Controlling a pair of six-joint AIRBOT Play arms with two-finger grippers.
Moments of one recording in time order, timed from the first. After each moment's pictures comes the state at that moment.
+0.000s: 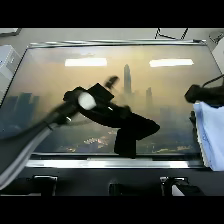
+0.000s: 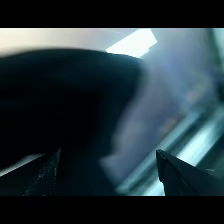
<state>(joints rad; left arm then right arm) -0.66 -1.56 1.47 0.99 -0.92 -1.63 -0.12 -0.99 1.32 -1.48 1.36 1.63</state>
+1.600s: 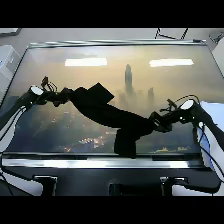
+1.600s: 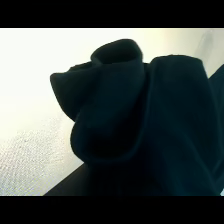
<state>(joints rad) 0.05 -1.76 1.32 0.87 -0.73 -1.58 -0.11 -1.49 0.94 -0.97 1.16 1.56</state>
